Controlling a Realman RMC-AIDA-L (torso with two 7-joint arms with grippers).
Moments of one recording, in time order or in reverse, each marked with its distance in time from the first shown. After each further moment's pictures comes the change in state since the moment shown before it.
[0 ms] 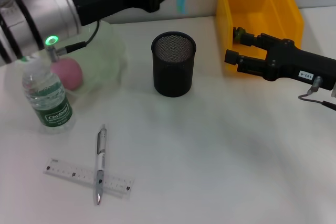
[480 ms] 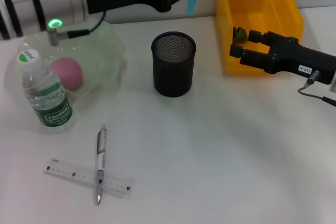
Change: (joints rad) left arm -0.082 0.001 -0.076 0.067 0.224 0.096 -0.141; right arm 0.010 0.001 0.000 0.014 0.004 0.115 0.015
